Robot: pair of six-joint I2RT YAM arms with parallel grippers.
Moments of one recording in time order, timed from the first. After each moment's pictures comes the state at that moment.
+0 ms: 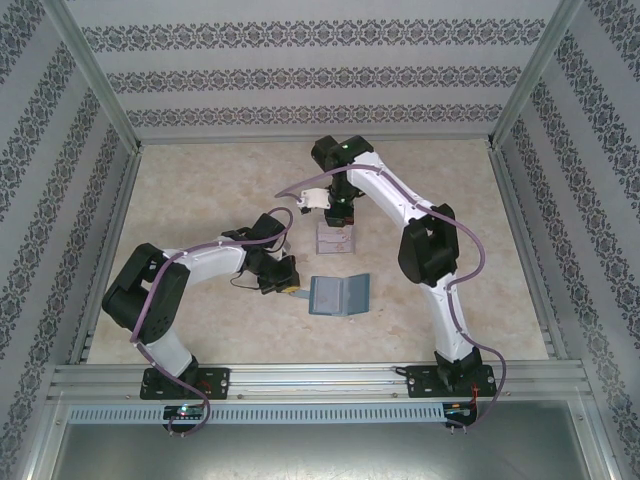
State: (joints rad) left arm -0.52 1.68 0.90 -0.46 0.51 -0.80; right arm 0.54 2.27 2.20 -1.45 -0.14 -0.96
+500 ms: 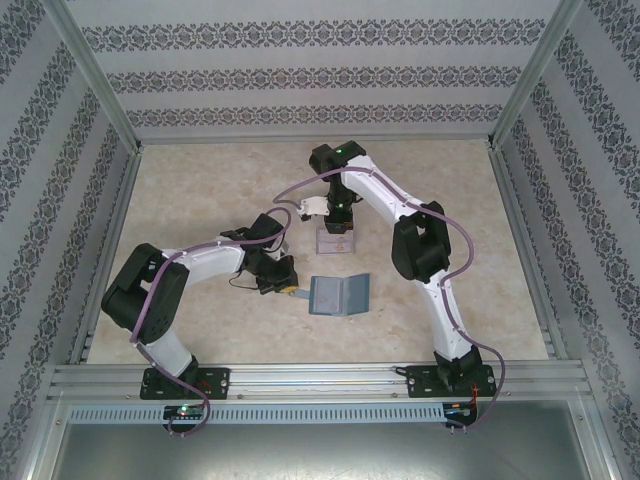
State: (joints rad) left arm -0.51 1.67 0.89 -0.46 0.51 -0.80; right arm 0.55 2.35 2.21 -1.48 -0.14 -0.98
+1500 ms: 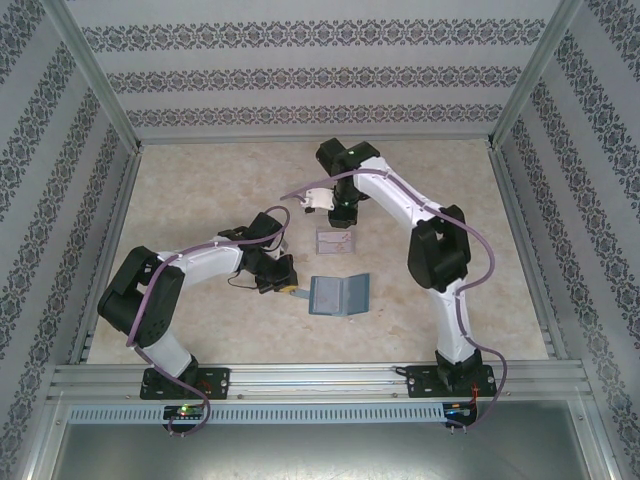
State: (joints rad) left arm -0.51 1.65 0.90 -0.49 0.51 -0.80; right arm 0.54 2.14 1.98 -1.27 -0.08 -0.88
